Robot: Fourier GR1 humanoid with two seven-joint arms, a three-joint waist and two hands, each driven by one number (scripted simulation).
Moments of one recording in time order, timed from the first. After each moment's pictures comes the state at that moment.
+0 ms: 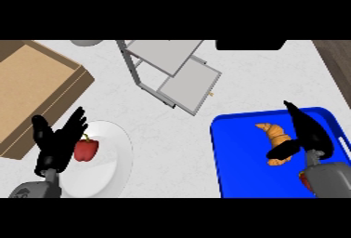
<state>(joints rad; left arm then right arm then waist) -0.06 0.27 0.00 -1.35 0.21 0.06 0.26 -0.20 -0.40 0.13 -1.37 0.60 0.09 0.60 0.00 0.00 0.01</state>
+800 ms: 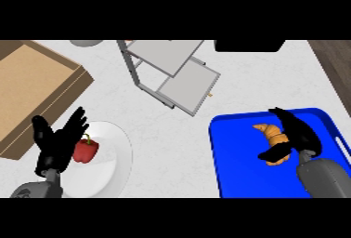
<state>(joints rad) -0.06 0.24 0.03 -1.36 0.18 0.04 0.27 -0.24 -0.37 0.14 -1.18 0.68 0.11 0.36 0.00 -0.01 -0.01</state>
